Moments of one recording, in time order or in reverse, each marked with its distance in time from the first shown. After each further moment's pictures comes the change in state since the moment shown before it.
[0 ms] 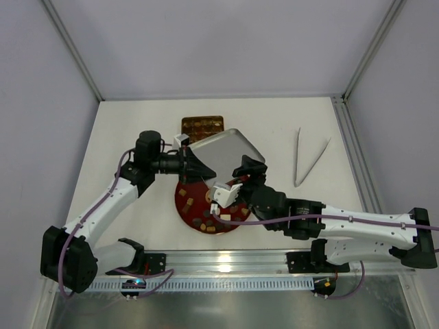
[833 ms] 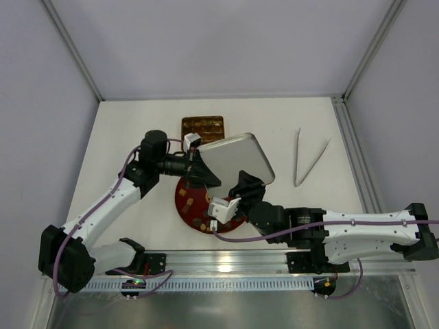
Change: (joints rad) left arm -0.097 -0.004 0.030 0.029 0.090 0.080; right arm 0.149 -0.011 0.002 -0.082 0.112 -0.010
